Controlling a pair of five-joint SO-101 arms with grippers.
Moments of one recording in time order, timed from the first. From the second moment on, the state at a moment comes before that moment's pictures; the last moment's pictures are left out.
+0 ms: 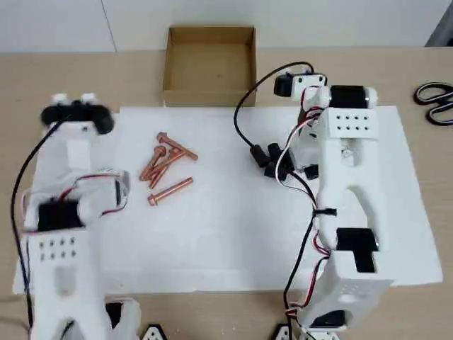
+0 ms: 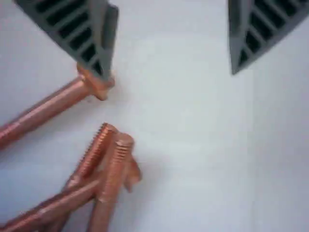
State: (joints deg) left arm -9.9 -38.2 36.1 72.5 -1.7; right arm -2.5 12.8 -18.0 97.7 15.9
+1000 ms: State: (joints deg) left arm -4.8 41.1 -24.7 80.0 -6.8; right arm -0.1 12.8 -18.0 97.8 15.9
